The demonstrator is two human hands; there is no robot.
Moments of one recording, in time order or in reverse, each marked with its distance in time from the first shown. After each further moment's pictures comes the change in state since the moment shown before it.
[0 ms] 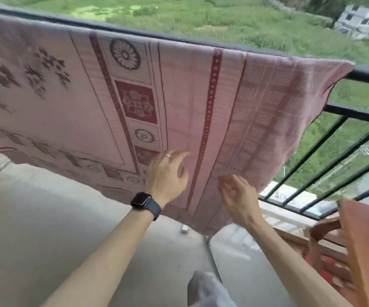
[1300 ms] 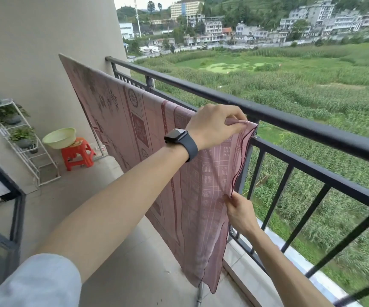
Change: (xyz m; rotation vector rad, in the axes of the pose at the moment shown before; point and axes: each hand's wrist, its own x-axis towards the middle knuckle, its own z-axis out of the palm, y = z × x) left_hand 0.188 0.315 -0.027 0.062 0.267 -0.057; right_hand 0.163 0.153 -0.130 0.342 -0.465 -0.212
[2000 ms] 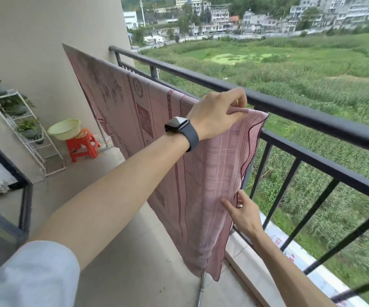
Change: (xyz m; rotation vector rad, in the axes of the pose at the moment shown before) left_hand -0.004 -0.012 -0.007 0.074 -0.007 0.046; right_hand -0.016 0.022 0.012 0.001 0.021 0.106
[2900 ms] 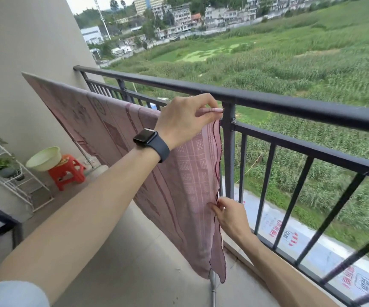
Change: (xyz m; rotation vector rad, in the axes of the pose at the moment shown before) left_hand 0.015 0.015 0.019 0.069 0.024 0.032; right_hand -0.002 0.024 0.010 -0.132 0.079 -0.091
